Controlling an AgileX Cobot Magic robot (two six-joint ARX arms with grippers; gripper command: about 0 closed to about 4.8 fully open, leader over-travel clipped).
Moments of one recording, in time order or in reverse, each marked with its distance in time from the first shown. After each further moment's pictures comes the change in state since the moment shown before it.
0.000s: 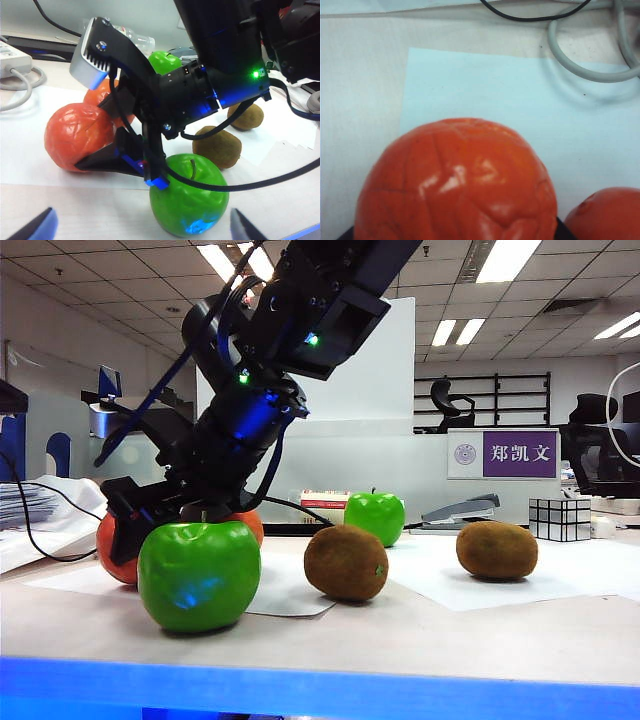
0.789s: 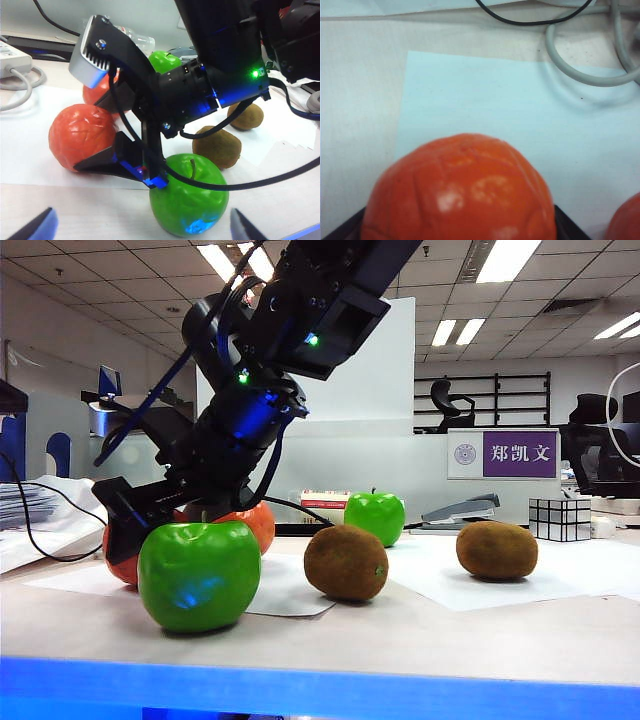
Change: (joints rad) left arm 0.000 0.000 0.000 0.000 0.000 0.000; right arm 0.000 0.000 0.001 0.009 0.003 -0.005
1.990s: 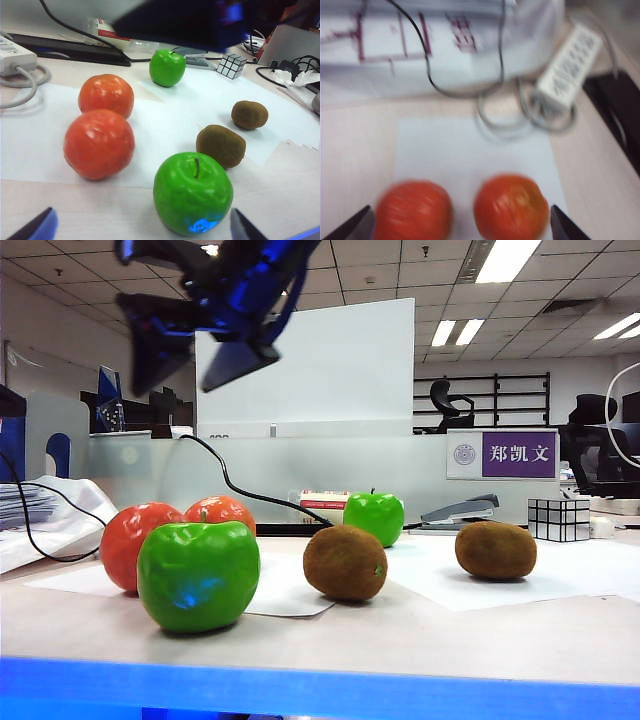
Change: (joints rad) left arm 0.000 0.000 0.000 -0.008 -0.014 0.000; right arm -0.010 -0.247 0.123 -0.278 0.070 0.039
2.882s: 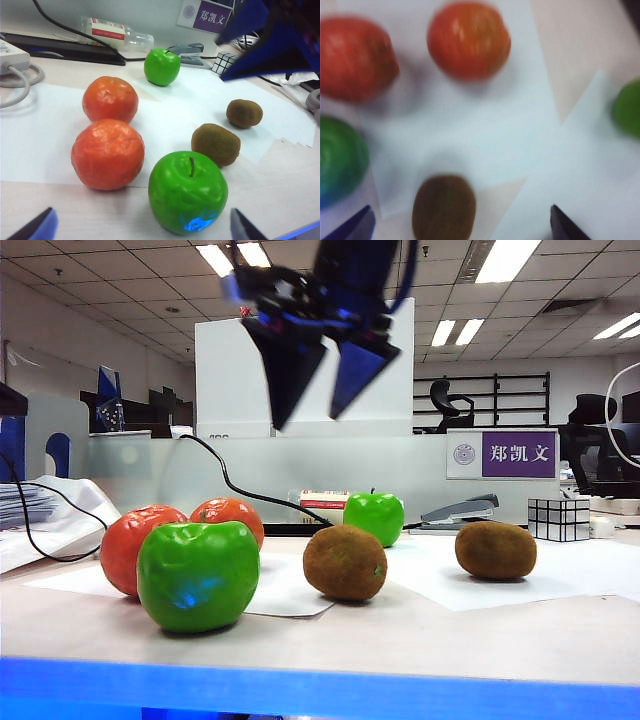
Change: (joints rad) left arm 0.000 0.000 0.000 0.000 0.019 0.000; right arm -0.081 -0.135 -0.046 -0.489 0.128 0.030
